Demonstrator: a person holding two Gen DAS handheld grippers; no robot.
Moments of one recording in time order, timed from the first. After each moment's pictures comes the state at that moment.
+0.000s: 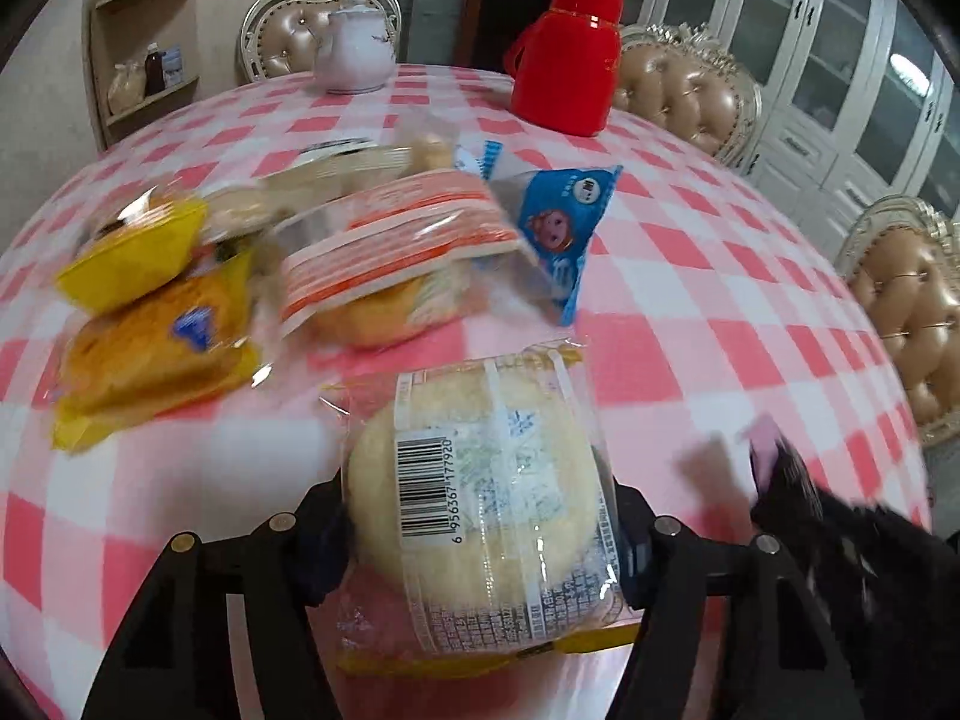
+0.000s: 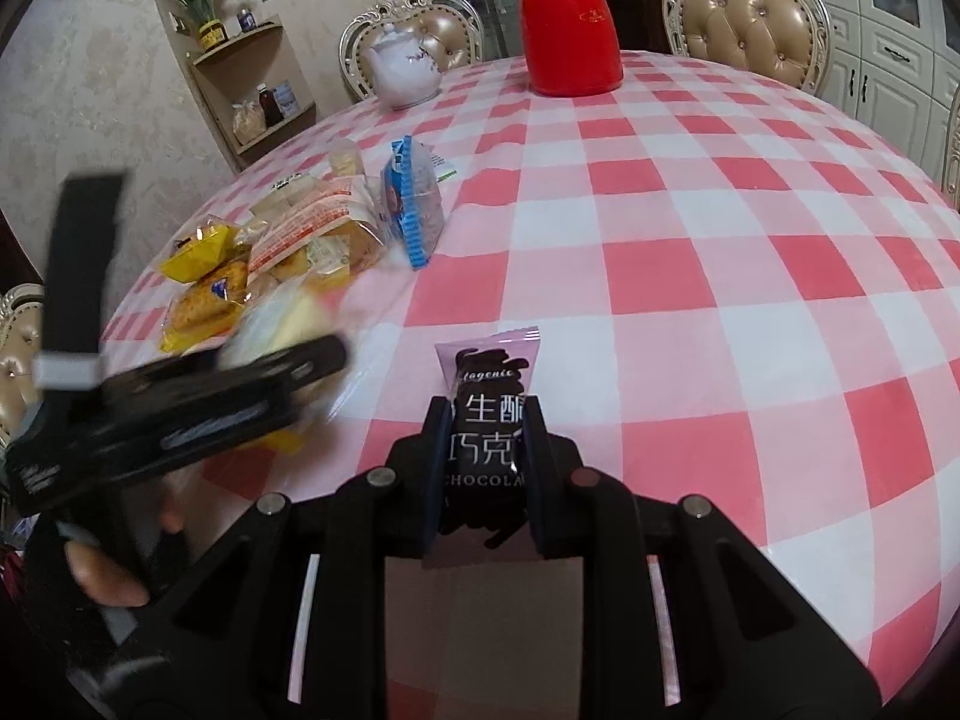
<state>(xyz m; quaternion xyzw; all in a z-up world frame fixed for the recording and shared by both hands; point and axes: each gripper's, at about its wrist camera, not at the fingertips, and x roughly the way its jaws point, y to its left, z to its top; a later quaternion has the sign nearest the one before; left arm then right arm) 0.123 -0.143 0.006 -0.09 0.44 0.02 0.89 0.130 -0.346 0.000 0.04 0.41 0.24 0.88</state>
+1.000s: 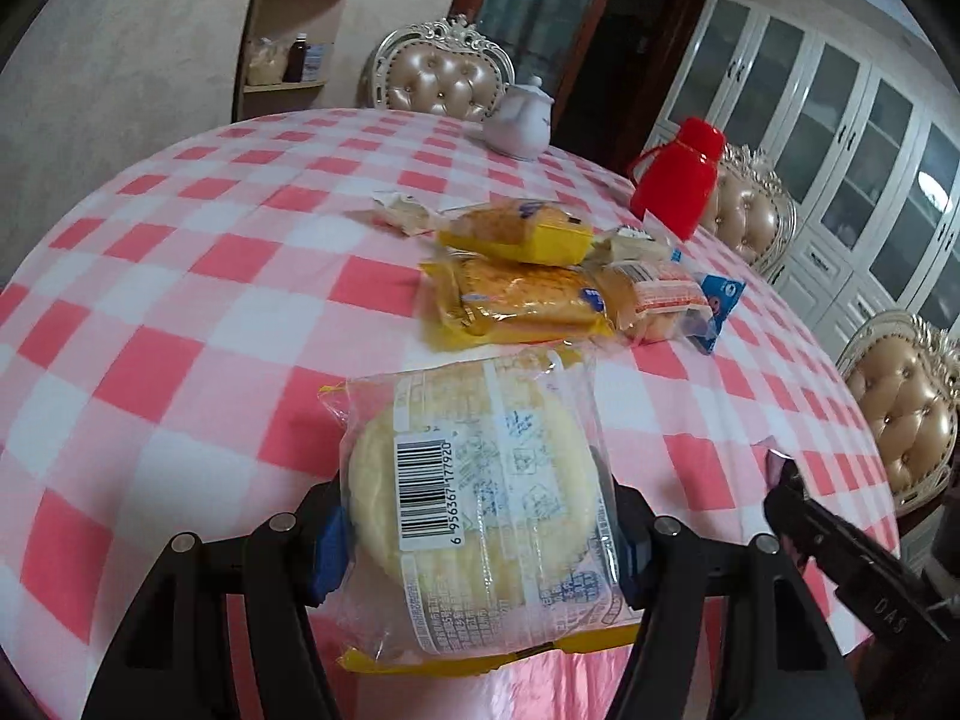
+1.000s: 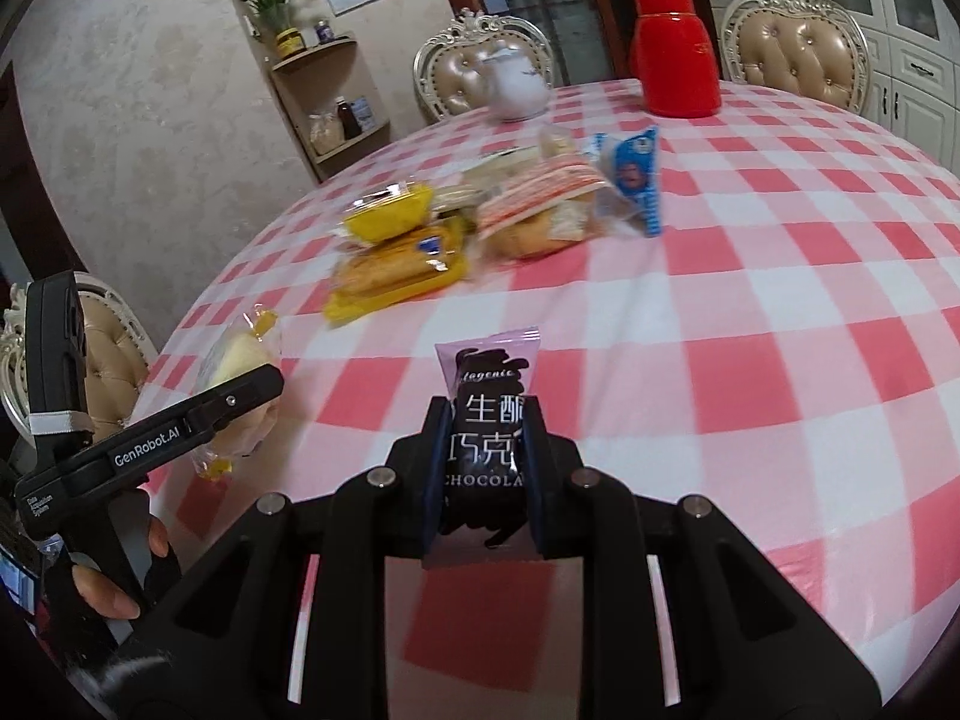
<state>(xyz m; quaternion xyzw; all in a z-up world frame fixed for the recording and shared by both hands) -0.027 0.009 0.023 -0.18 0.36 0.08 0.91 0.021 -0.234 0.019 0.07 0.37 0.29 0.88</state>
